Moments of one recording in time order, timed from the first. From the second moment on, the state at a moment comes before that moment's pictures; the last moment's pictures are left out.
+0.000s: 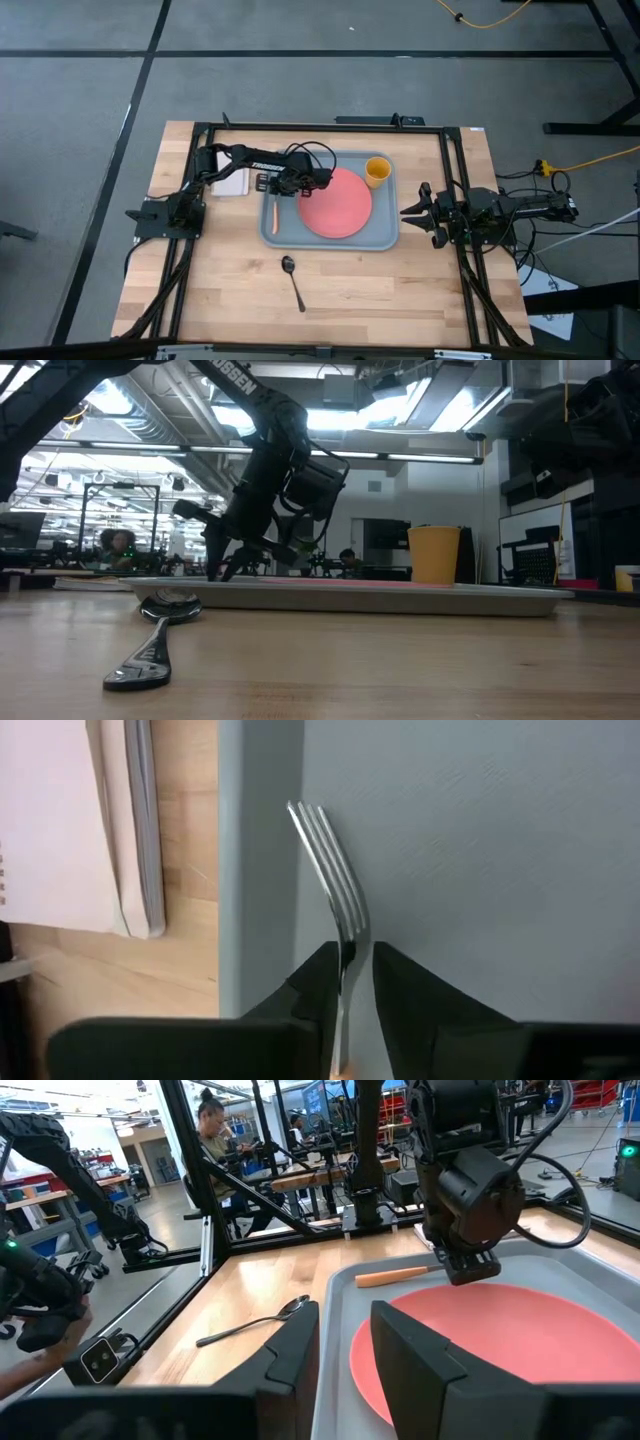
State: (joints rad) left arm 0.24 2.13 1.50 -1.27 -0.27 -1.43; right arm 0.11 0.03 0.01 0.02 0.01 0.20
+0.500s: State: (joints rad) left arm 0.24 2.13 1.50 -1.34 -0.27 -1.44; right arm 0.11 0.03 0.01 0.02 0.01 0.20
